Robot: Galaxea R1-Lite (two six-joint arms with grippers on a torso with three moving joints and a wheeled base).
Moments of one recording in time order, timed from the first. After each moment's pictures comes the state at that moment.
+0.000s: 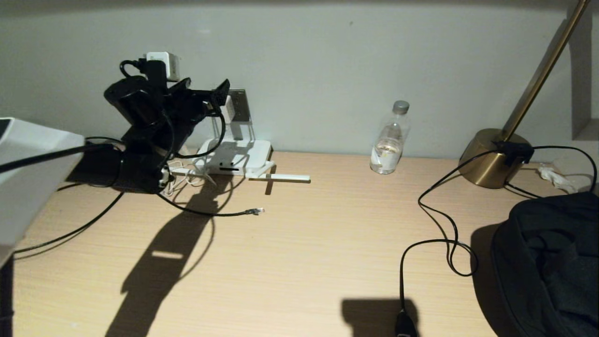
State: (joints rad) left arm -0.17 2.10 -1.48 -1.07 -0.01 0.07; right arm 0.00 0.00 0.00 0.01 0.00 -0.01
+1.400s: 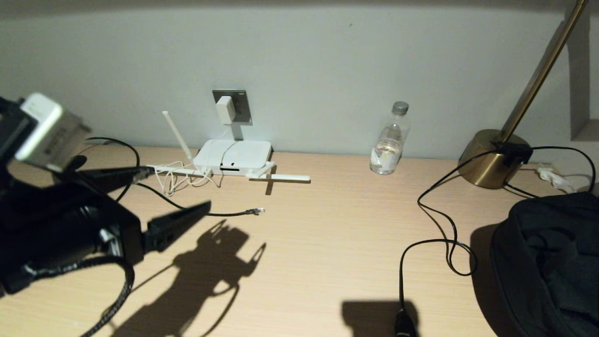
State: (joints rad) left arm -0.53 1.12 -0.72 -0.23 0.12 0.26; right arm 0.00 0.00 0.00 0.01 0.00 -0.01
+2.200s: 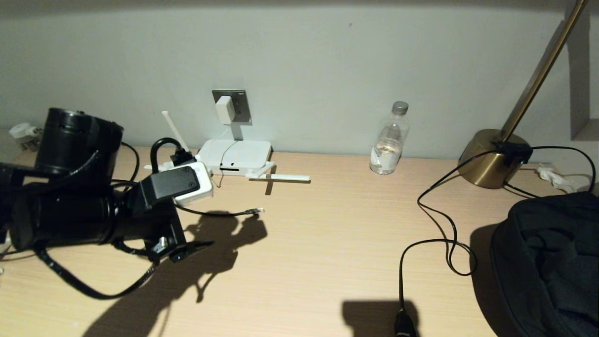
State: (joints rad) left arm -0.31 1.47 -1.00 0.13 -0.02 0.94; right arm 0.00 0.00 0.00 0.01 0.00 -0.01
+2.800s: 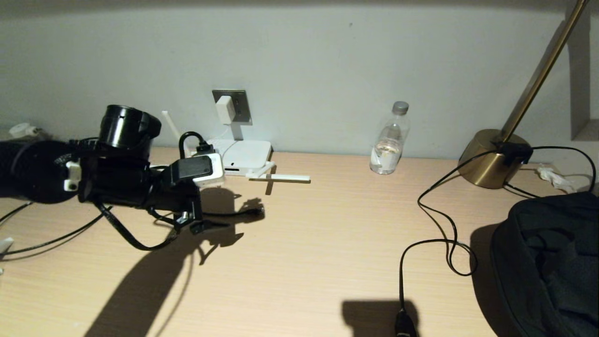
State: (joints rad) left arm -0.20 1.73 -1.22 0.17 -0.32 1.12; right arm 0.00 0.00 0.00 0.01 0.00 -0.02
